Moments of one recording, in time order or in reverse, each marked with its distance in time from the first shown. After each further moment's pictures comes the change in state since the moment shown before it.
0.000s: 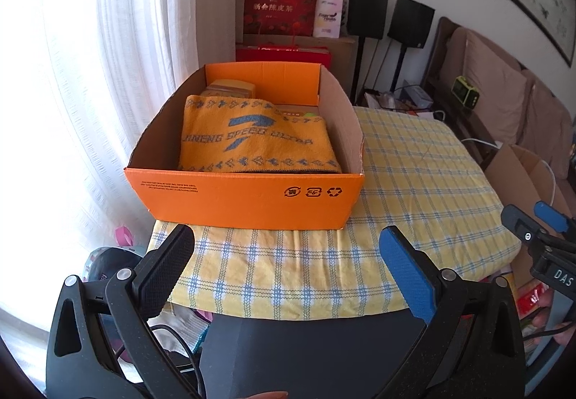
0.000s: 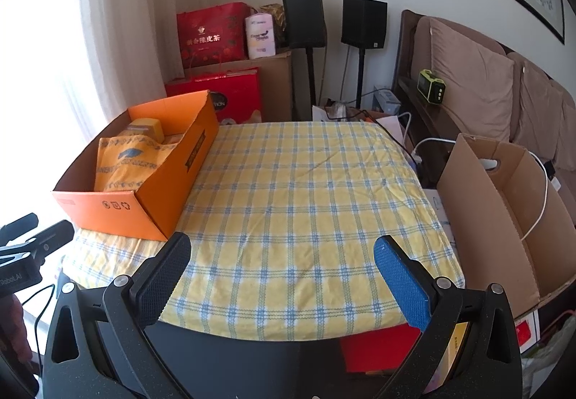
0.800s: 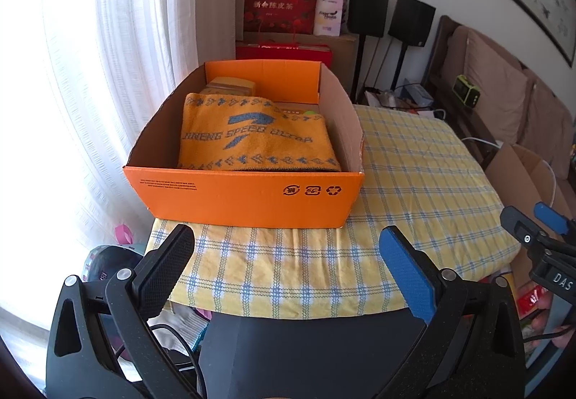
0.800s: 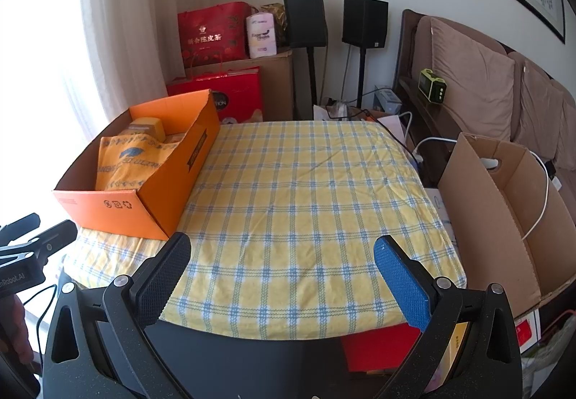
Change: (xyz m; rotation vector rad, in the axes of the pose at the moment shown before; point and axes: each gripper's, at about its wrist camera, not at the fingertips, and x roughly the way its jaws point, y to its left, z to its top) left arm 0.001 0.000 0.000 -0.004 0.007 -0.001; right arm -0.001 0.000 0.000 0.000 0.001 0.001
